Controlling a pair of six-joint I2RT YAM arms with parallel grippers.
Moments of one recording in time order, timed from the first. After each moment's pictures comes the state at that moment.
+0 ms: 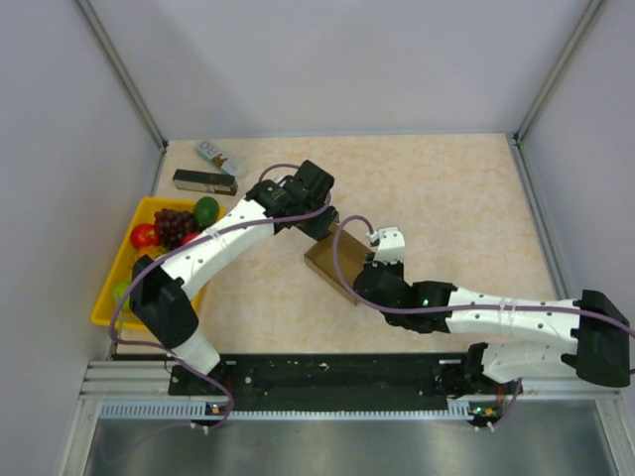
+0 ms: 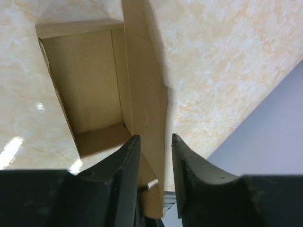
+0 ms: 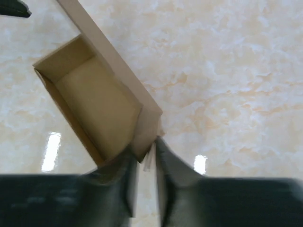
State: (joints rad) left arm -0.72 1.62 1.52 -0.89 -0.16 -1.59; right arm 1.21 1.18 0.77 -0.37 0.88 0.65
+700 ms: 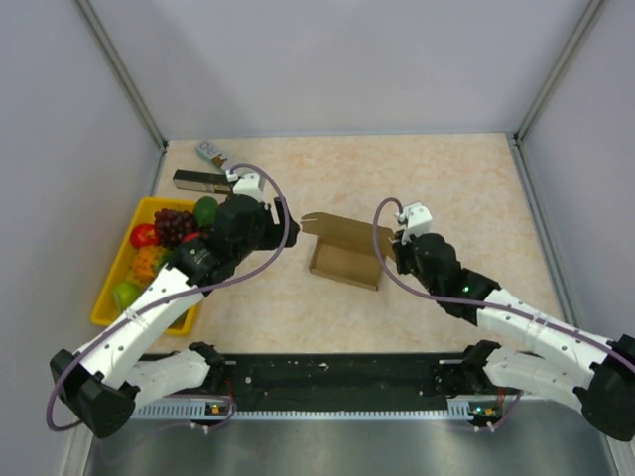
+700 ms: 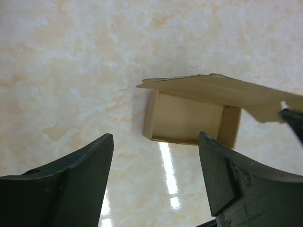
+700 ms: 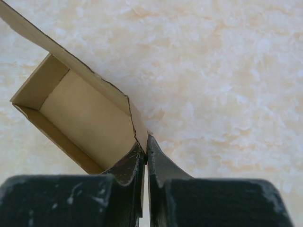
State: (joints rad) left arm -0.64 1.07 1.06 -0.52 -0.22 -0.59; right arm 0.80 0.96 0.59 -0.07 0.42 0.18
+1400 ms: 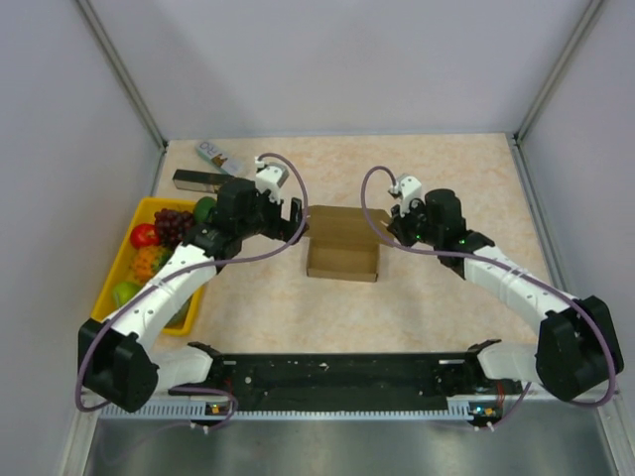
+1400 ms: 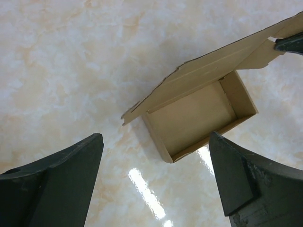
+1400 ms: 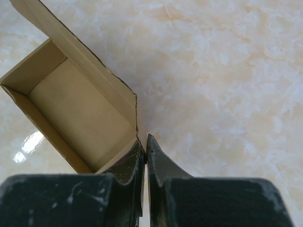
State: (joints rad) left arm -0.46 1.21 0.99 -0.30 0.18 -0.12; right arm 0.44 1.24 0.77 -0.04 -0.20 -0.13
